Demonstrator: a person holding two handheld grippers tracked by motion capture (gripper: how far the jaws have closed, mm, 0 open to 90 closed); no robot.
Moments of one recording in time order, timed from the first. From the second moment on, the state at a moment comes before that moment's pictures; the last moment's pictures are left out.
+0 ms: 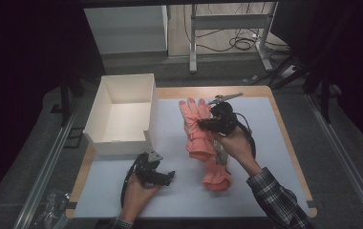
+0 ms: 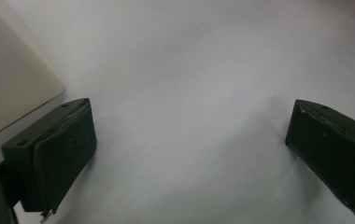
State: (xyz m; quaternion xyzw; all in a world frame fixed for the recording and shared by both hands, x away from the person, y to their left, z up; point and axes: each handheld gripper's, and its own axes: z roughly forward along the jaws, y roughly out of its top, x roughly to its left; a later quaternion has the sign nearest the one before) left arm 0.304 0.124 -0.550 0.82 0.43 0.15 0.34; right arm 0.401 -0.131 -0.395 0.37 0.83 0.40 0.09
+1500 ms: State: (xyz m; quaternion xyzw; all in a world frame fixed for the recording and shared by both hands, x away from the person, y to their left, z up) left arm 0.304 0.124 -0.550 0.82 0.43 0.15 0.34; right arm 0.342 -0.188 -0.453 0.41 0.82 0.37 0.12
